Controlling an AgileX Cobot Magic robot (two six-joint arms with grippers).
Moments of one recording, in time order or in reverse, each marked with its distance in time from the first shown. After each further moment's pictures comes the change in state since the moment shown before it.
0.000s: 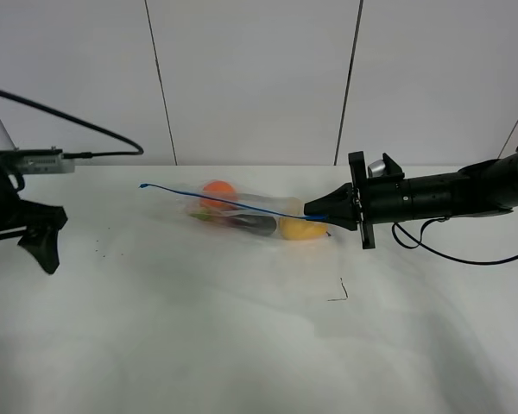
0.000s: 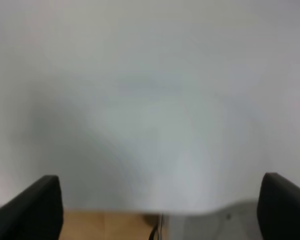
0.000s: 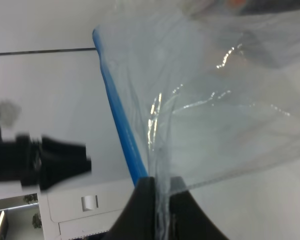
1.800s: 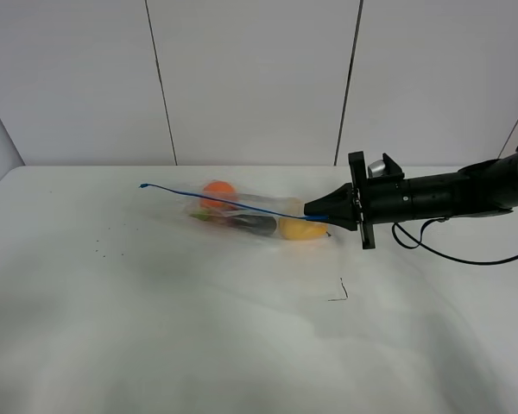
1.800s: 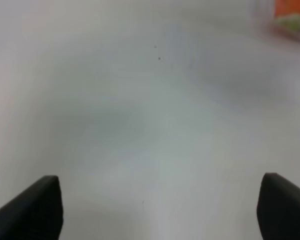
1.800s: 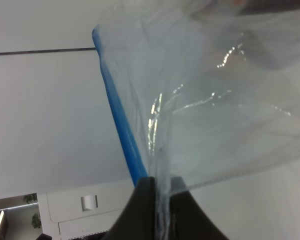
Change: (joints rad) left arm 0.107 -1.496 0.527 -0.023 -0.102 0.063; right arm 0.000 0.000 0.000 -0.001 0.000 0.000
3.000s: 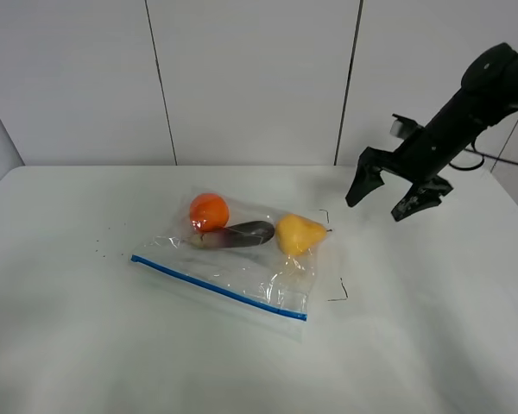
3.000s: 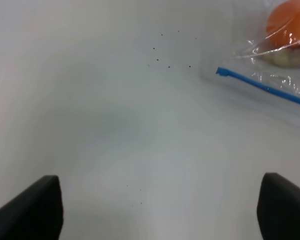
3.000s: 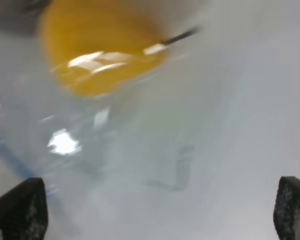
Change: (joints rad) left arm 0.000 0.000 0.000 -0.001 -0.002 0.000; right arm 0.006 -0.017 -0.556 -1.094 0.007 0.636
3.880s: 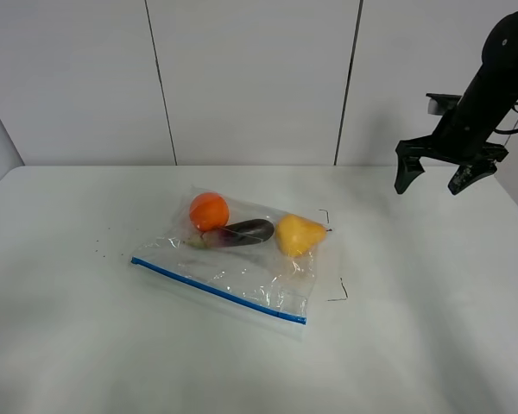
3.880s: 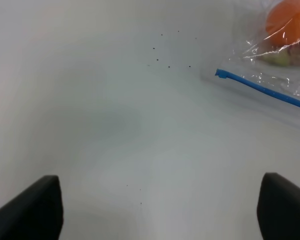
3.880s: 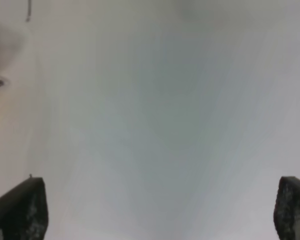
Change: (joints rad) left arm 0.000 0.000 0.000 0.000 0.000 0.000; right arm -0.029 -0.001 -0.100 -0.312 0.003 0.109
